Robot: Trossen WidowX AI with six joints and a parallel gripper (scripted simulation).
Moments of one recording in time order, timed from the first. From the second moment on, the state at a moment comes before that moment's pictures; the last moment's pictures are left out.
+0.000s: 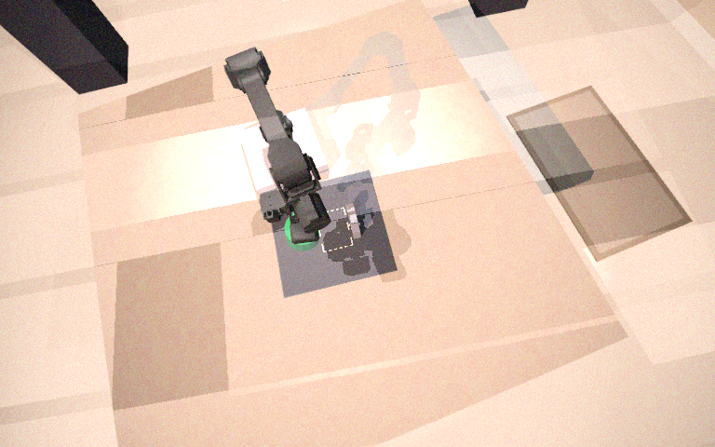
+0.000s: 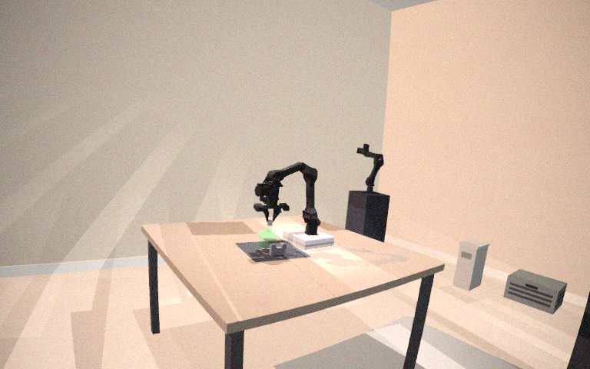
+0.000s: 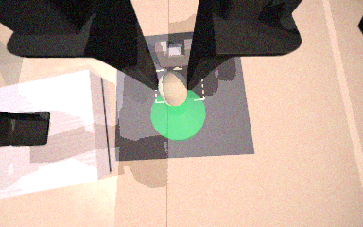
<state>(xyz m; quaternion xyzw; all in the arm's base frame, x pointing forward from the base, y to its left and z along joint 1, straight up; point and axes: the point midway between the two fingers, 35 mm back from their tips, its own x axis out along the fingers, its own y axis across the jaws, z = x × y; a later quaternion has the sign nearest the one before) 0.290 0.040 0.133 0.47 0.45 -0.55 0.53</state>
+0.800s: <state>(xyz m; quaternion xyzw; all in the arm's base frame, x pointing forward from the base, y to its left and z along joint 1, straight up) 0.290 0.055 0.133 0.46 0.42 -0.57 0.53</state>
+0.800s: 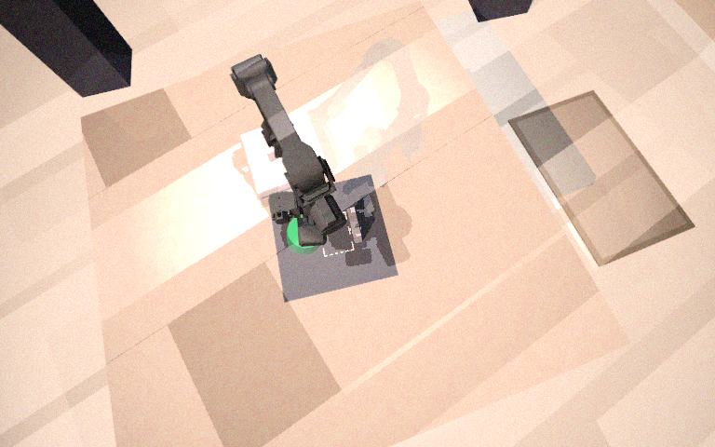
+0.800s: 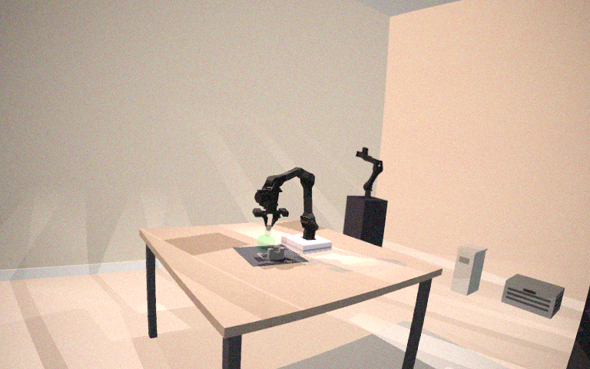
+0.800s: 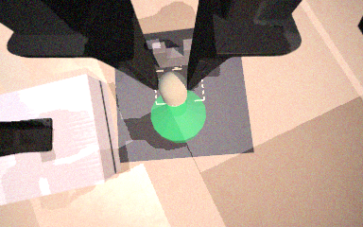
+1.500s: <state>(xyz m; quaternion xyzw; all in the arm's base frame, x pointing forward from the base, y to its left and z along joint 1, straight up) 0.290 0.068 0.133 0.45 0.40 -0.59 0.54</state>
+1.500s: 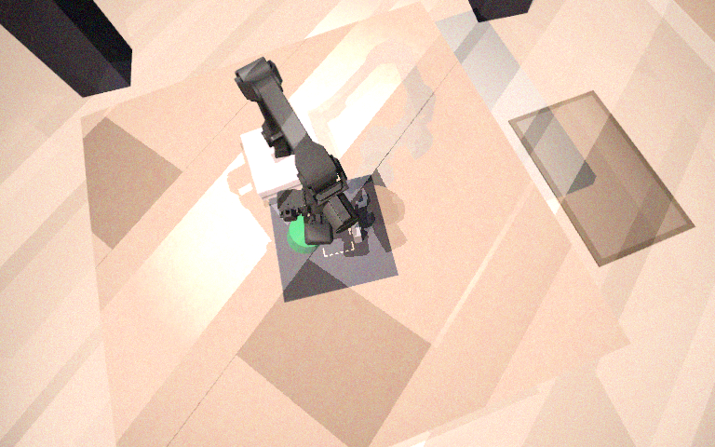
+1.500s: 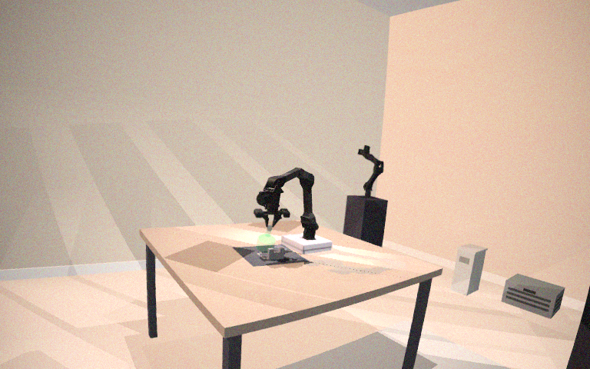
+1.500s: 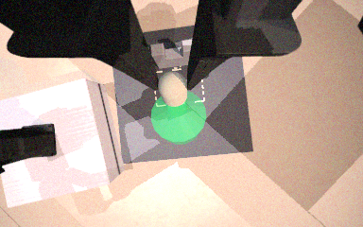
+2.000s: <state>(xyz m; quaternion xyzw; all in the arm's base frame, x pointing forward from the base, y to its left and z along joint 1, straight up) 0.290 0.078 0.132 0.44 0.39 -0.60 0.54</state>
